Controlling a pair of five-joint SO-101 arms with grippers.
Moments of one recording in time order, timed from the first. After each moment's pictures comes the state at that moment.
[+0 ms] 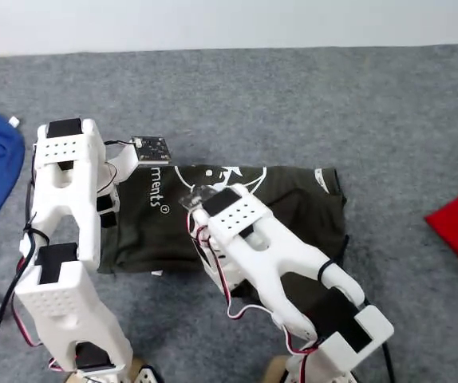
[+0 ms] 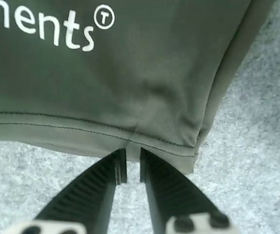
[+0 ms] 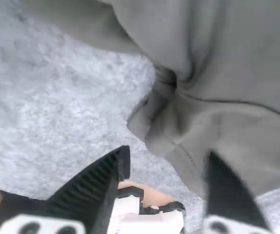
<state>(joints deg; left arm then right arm) -12.0 22.5 -6.1 98.2 -69.5 -40.7 3.9 21.9 88.8 -3.5</state>
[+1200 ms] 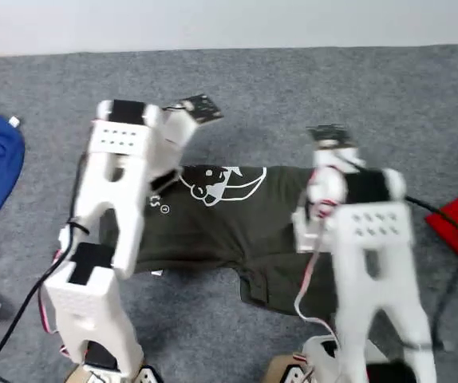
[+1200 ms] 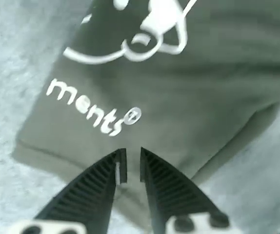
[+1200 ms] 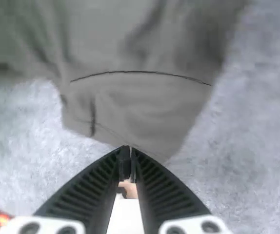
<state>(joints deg) 6.9 22.5 -18.4 98.8 -31.9 -5.5 -27.9 20.5 100.2 -0.7</state>
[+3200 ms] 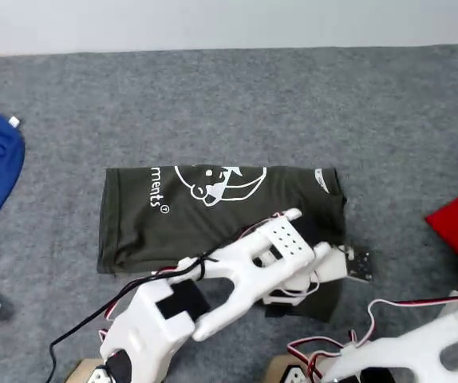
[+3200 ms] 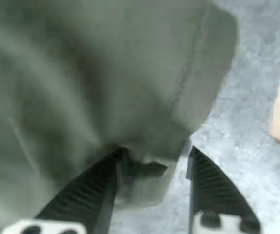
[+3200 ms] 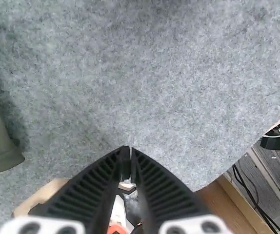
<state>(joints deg) 50.7 32.0 -4.1 85.3 -28.4 63.6 -42.5 32.4 95.6 29.1</state>
